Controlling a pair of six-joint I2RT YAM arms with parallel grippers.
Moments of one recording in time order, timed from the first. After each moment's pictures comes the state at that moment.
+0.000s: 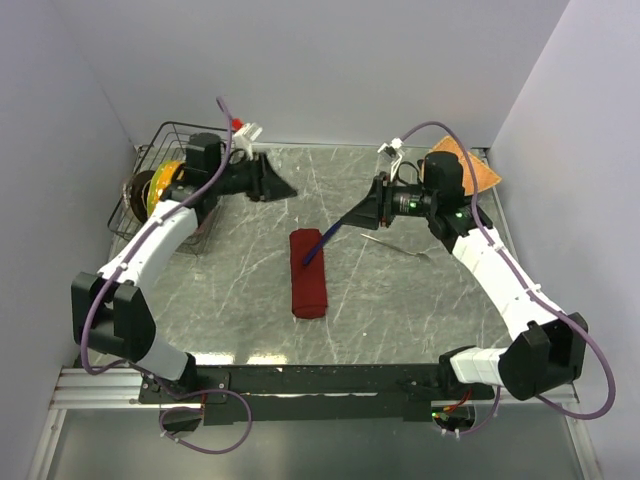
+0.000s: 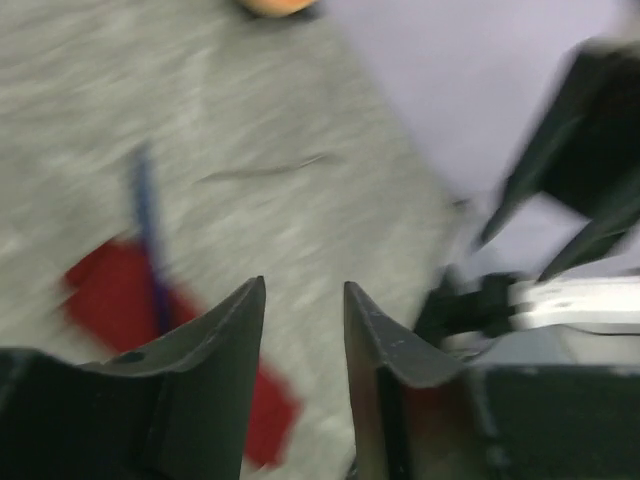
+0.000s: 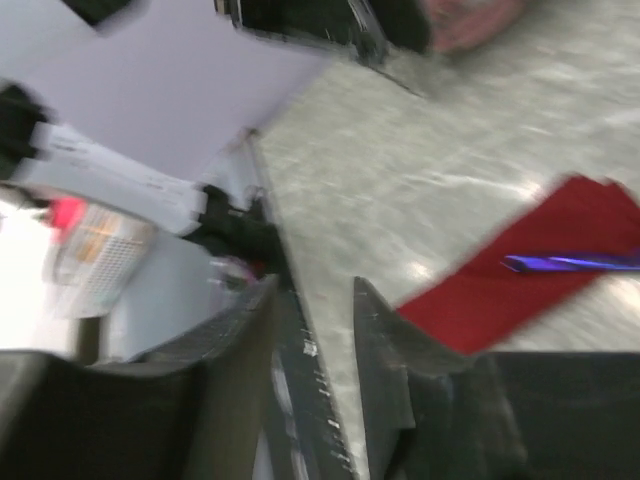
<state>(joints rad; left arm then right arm) -0.31 1.50 1.30 -0.08 0.86 -0.54 0.31 1.28 1.15 -0.19 -1.00 0.40</state>
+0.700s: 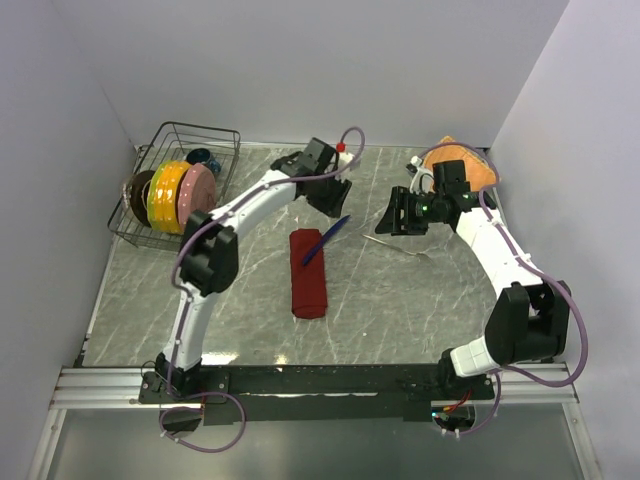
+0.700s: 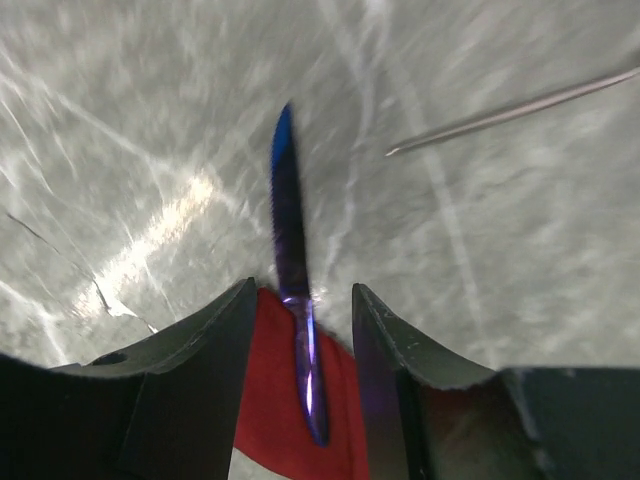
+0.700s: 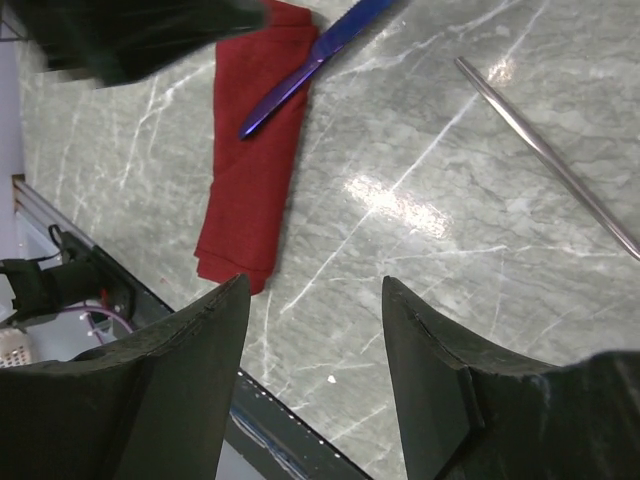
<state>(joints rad) -0.61 2.19 2.02 -0.70 0.24 0.02 0.12 1.45 1.20 -0.67 -0.59 0.19</state>
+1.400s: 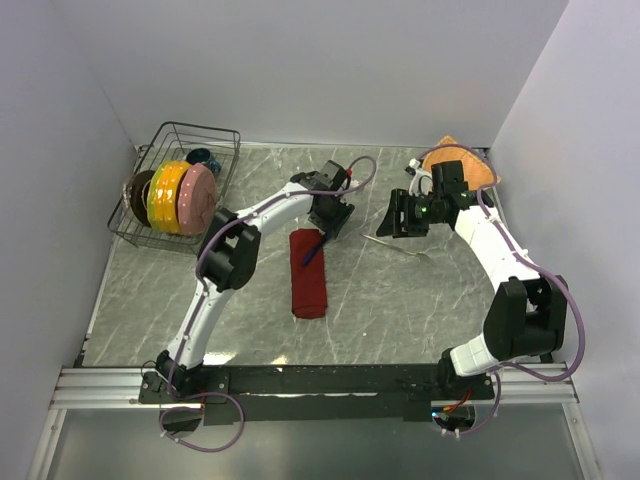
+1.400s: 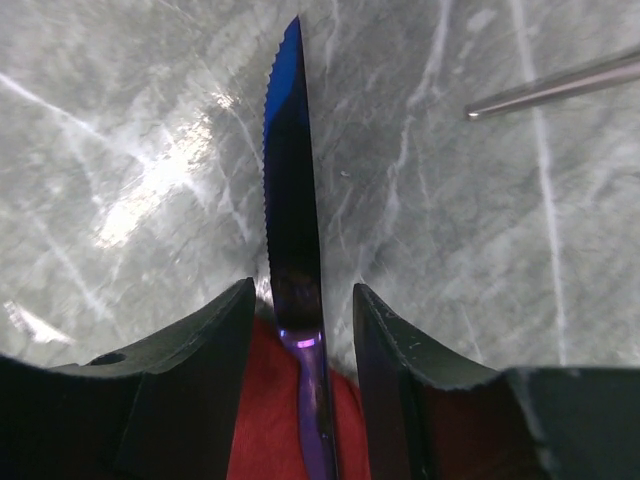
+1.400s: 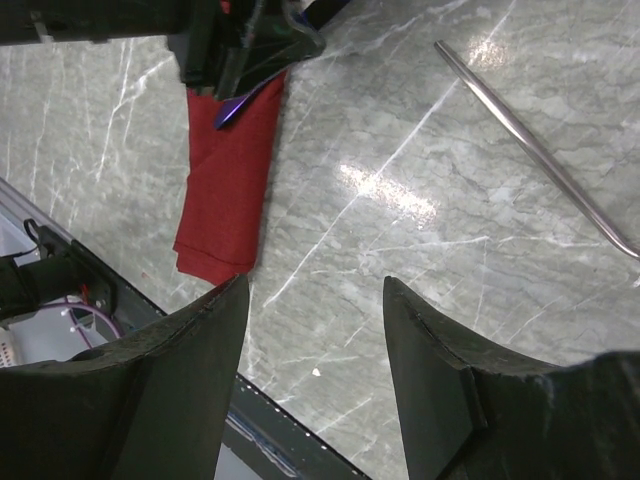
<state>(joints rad) -0.66 2.37 2.05 -0.76 0.11 0.03 0.11 1.48 1.20 -0.70 -0.57 0.16</state>
